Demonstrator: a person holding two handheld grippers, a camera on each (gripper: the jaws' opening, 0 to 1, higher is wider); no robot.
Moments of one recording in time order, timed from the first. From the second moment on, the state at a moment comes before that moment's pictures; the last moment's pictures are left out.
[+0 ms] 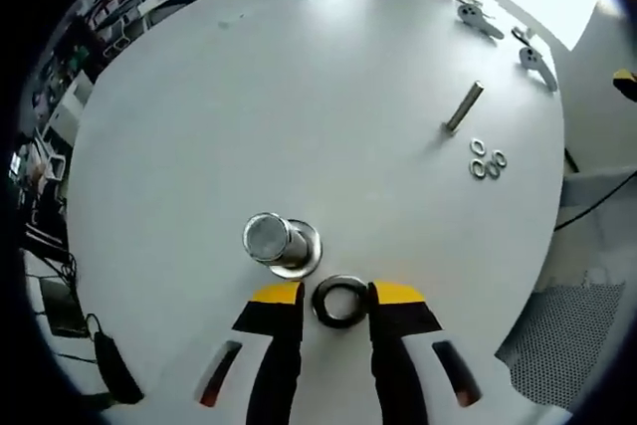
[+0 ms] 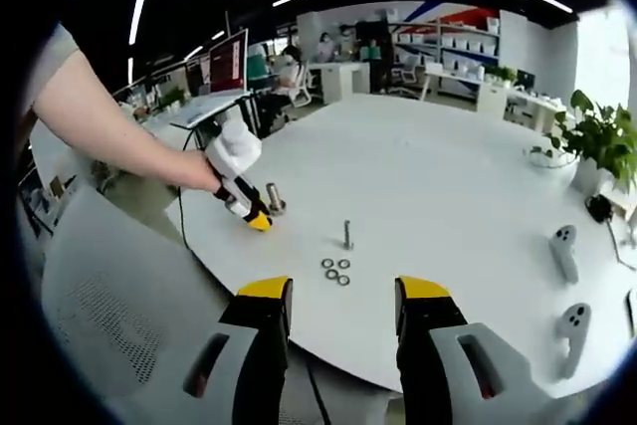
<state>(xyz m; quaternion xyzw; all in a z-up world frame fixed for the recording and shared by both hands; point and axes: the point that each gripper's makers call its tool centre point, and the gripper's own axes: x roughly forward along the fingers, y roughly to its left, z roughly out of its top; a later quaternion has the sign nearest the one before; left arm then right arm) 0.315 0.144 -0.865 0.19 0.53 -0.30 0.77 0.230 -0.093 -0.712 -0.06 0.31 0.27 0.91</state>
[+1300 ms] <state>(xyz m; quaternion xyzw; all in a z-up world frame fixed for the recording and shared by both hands) 0.289 0.157 -0.877 0.31 0.55 -0.38 0.67 0.226 -0.104 -0.729 -0.12 0.35 0.25 0.90</state>
